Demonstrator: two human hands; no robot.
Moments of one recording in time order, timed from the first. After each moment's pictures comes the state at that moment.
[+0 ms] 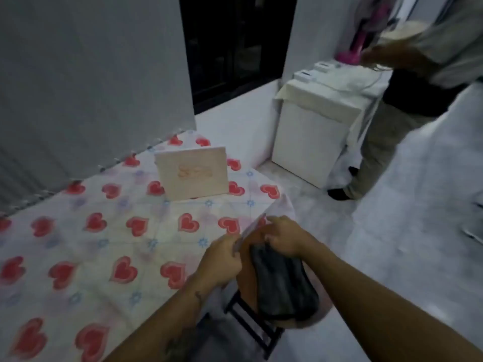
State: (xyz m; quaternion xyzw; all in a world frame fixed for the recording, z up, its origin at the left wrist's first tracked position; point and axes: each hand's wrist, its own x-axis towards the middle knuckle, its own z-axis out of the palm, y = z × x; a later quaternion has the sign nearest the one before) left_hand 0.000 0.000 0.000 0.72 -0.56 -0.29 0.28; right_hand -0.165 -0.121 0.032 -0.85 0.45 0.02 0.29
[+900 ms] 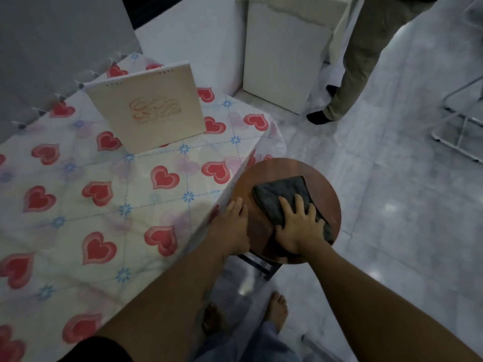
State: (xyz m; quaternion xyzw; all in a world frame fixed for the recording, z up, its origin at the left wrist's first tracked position) left_hand -0.007 -0.017 -0.100 0.64 -0.72 -0.25 -0.07; right_hand -0.193 -0.049 -0.110 -0.71 0.65 0.13 0.21
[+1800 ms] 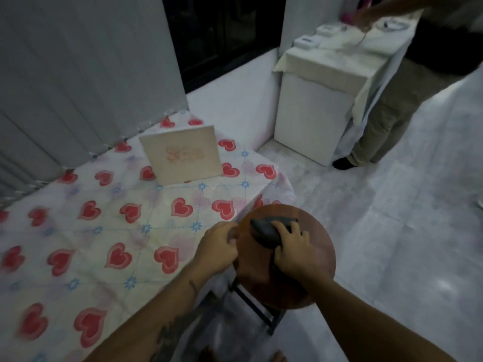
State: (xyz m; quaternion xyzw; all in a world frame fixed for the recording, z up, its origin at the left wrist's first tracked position) left_hand -0.016 -0.007 -0.022 0.76 -0.53 -0.28 0.25; right_hand -0.209 -0.077 -0.045 -0.79 0.56 -0.02 0.24
